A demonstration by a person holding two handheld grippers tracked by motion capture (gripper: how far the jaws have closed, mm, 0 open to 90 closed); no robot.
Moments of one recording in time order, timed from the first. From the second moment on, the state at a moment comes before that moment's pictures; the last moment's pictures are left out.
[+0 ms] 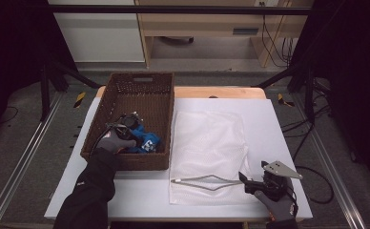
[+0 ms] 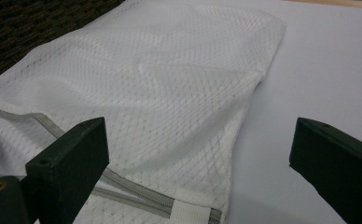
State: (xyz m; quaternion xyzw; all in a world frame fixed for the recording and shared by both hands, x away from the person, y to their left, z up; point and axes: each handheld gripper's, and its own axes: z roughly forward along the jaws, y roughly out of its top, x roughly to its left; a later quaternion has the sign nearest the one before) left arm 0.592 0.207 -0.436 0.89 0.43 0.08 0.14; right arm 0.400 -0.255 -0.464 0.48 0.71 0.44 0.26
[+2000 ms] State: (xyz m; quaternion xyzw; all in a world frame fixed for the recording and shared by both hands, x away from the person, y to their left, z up) left arm 0.515 0.239 -0.318 0.69 0.43 0.27 0.52; right arm 0.394 -0.260 -0.456 0.48 0.70 0.45 0.28
